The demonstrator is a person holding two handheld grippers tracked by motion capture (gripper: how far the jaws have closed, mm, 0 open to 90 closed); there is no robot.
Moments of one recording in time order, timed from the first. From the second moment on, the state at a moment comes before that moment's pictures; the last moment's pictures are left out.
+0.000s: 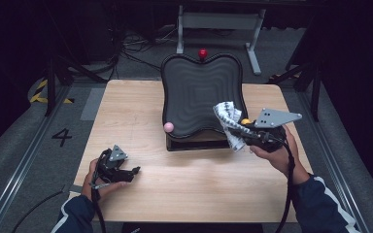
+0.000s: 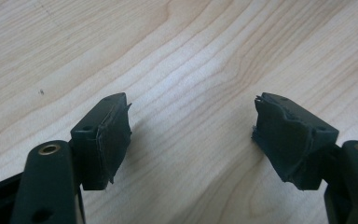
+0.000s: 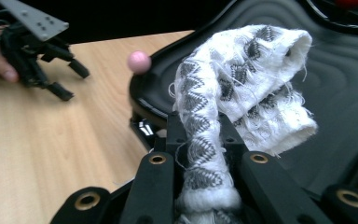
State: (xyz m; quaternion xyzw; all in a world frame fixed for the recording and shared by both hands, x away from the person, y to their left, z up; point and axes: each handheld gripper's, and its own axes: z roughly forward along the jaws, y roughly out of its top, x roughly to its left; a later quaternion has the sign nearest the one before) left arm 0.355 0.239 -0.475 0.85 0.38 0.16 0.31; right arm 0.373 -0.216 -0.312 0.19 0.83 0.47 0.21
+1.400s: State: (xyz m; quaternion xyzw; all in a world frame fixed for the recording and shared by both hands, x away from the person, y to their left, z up) left arm 0.345 0.246 -0.481 0.84 0.39 0.16 0.34; right arm 0.339 -0.145 -0.437 0.10 0.92 0.37 0.08
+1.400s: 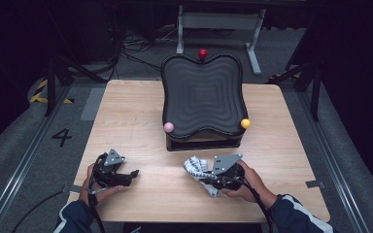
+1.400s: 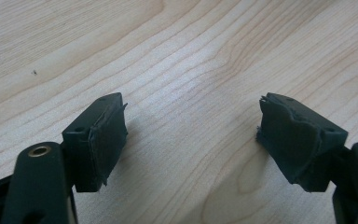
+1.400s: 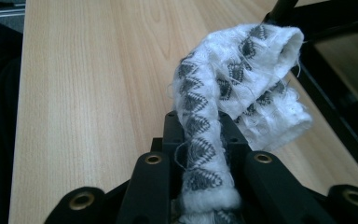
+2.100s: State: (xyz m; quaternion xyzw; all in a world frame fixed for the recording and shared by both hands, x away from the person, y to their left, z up) left arm 0.345 0.245 -0.482 0.84 0.39 0.16 0.34; right arm 0.334 -0.119 -0.466 0.09 0.93 0.35 0.05
